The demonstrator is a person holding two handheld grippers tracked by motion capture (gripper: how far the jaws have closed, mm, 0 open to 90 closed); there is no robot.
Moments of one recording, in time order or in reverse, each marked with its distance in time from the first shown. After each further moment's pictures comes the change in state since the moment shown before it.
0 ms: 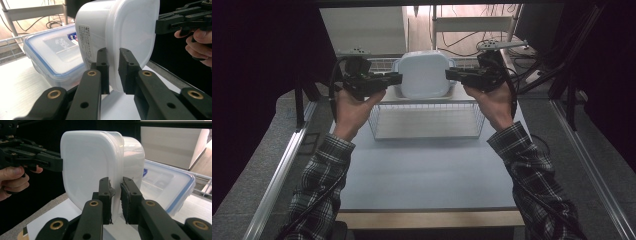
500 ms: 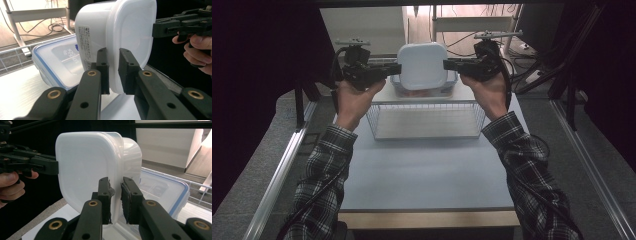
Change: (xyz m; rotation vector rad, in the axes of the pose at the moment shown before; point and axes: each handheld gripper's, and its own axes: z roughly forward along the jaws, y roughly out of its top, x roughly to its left) left arm 0.014 0.014 0.007 -0.021 0.012 -0.031; right arm -0.013 0.016 0.016 -0.007 -0.028 0.044
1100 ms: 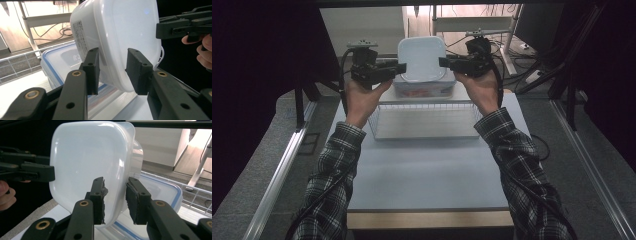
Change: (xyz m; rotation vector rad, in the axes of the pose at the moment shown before) left arm 0.005 -0.005 0.022 -0.032 0.077 0.022; right arm -0.004 0.005 0.022 0.008 -0.077 -0.009
